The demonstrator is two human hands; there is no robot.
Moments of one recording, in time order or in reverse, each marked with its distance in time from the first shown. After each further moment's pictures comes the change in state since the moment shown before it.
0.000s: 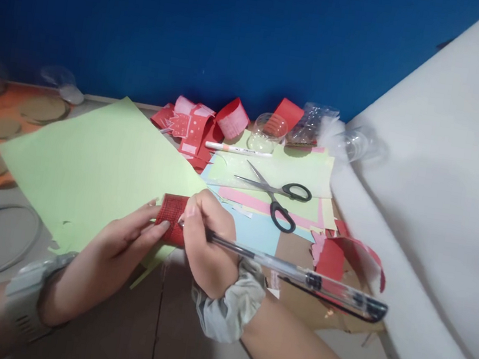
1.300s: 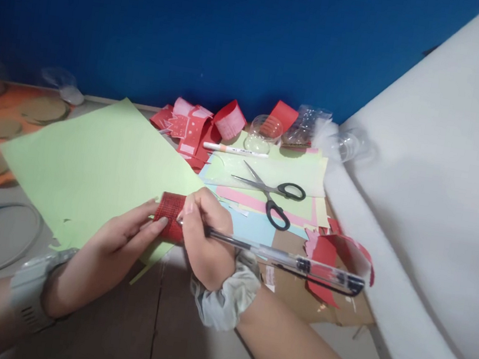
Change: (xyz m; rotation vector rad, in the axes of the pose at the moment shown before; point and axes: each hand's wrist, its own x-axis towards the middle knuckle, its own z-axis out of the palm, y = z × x) left_hand 0.001 -0.003 0.002 -0.074 0.021 -0.077; right_hand 0.001 0.001 -0.004 0.020 -0.055 -0.051
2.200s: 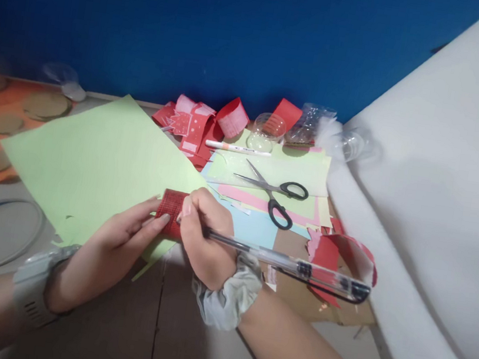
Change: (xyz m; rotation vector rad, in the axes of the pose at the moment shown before) left_hand 0.002 0.004 0.001 -0.043 0.008 -0.065; right_hand 0.000 -0.001 0.000 -0.078 -0.028 -0.067
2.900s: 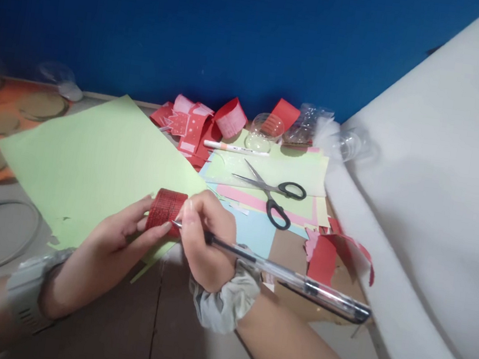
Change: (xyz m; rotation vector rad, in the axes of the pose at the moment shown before) left_hand -0.004 0.003 -0.002 -0.054 -0.048 0.065; right_hand -0.004 -0.001 0.003 0.141 0.116 0.022
